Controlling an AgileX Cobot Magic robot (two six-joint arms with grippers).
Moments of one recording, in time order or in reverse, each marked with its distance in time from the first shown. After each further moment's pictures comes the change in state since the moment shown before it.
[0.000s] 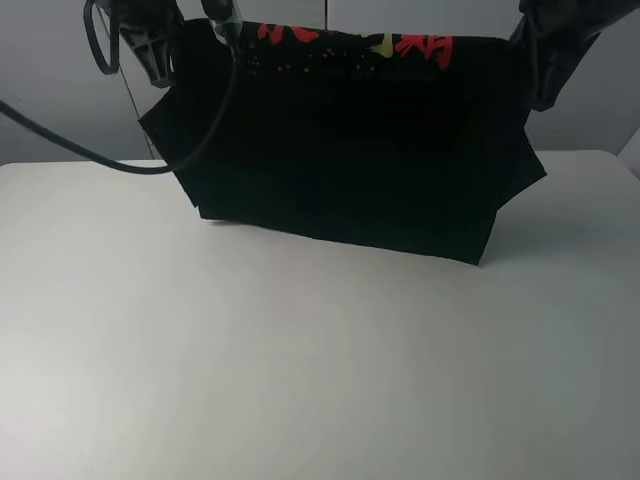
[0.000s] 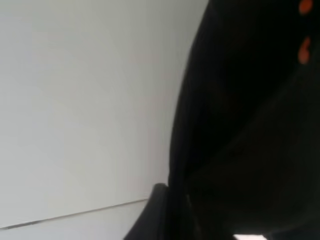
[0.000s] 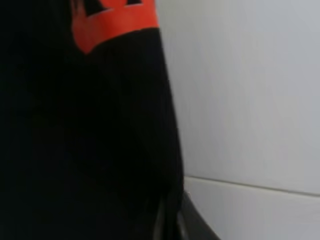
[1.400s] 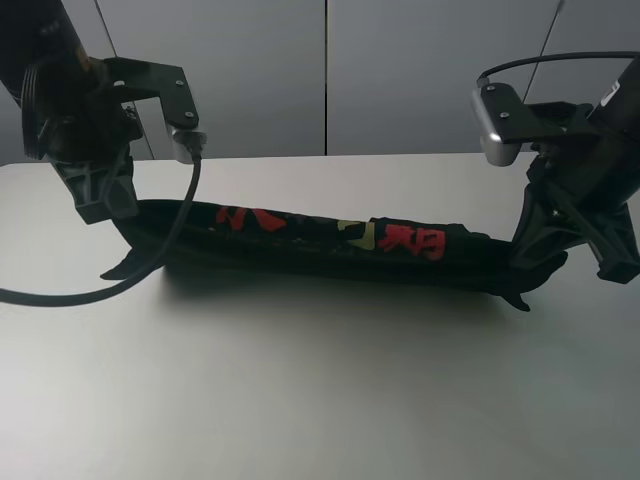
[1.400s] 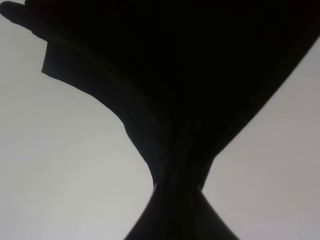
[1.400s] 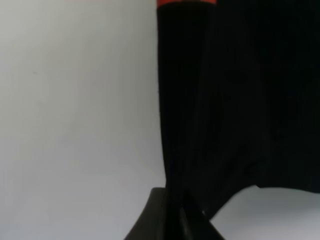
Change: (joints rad) left arm 0.000 -0.088 0.201 -0.566 0.621 0.242; right arm 0.002 -0.089 0.271 0.453 0.627 -0.344
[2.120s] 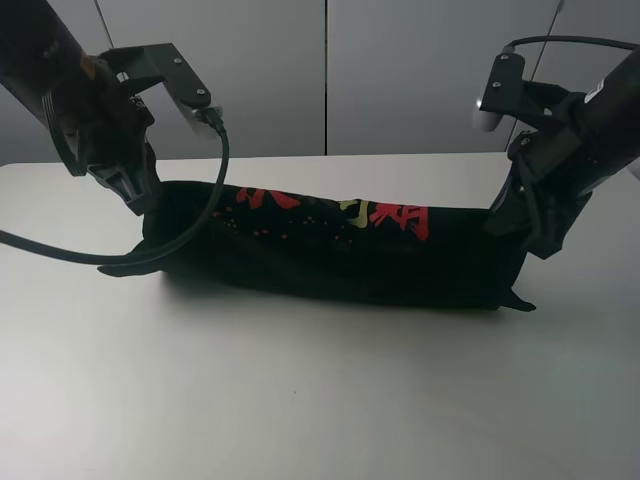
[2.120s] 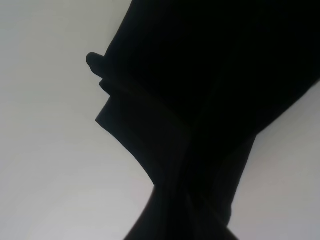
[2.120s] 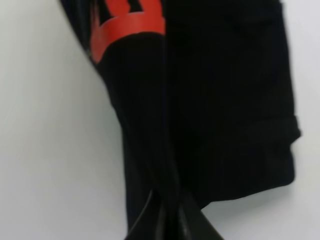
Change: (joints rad) left arm 0.000 -0.026 0.089 0.007 -0.278 -0.232; right arm 0.000 0.000 0.051 0.036 -0.323 0.263
